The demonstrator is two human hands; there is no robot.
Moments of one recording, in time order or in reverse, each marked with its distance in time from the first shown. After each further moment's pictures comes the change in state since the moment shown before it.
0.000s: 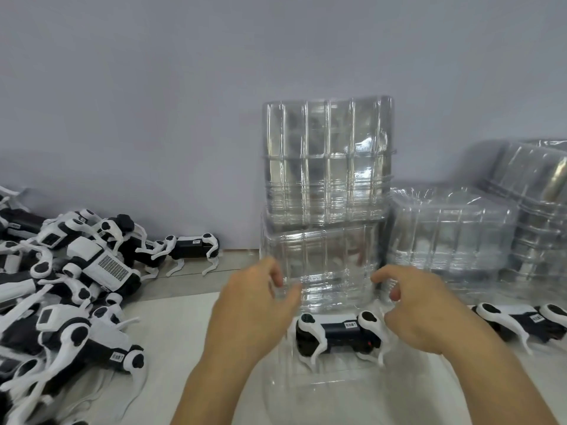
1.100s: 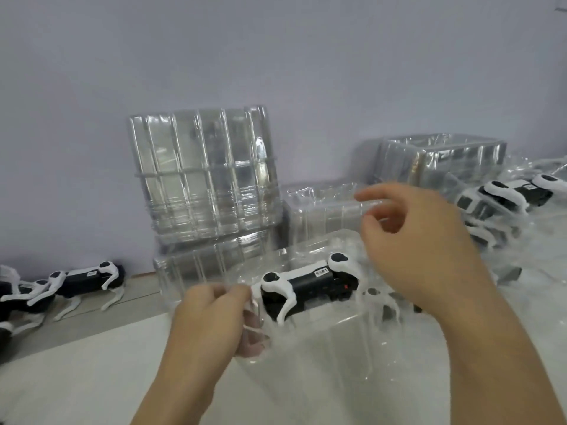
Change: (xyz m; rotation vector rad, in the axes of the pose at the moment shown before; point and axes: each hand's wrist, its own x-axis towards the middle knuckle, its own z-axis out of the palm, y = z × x) left_hand -0.011 0.083 0.033 -0.719 -0.132 -0.354; right_hand -0.045 0.027 -0.094 0.348 0.673 -0.184
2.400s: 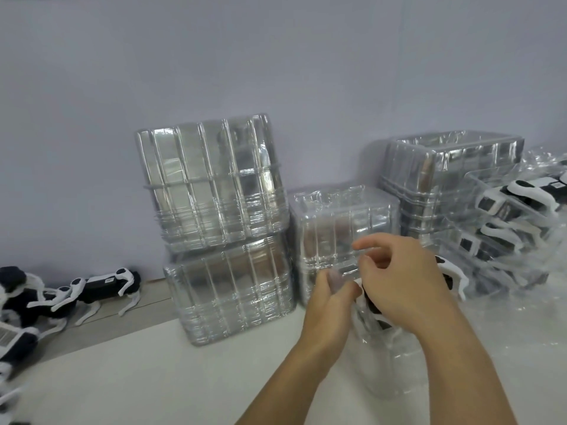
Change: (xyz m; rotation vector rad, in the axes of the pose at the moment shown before) left_hand 0.027 -0.029 0.121 -0.023 -0.417 0.051; right_hand 0.000 0.048 0.032 0.046 -0.145 0.208
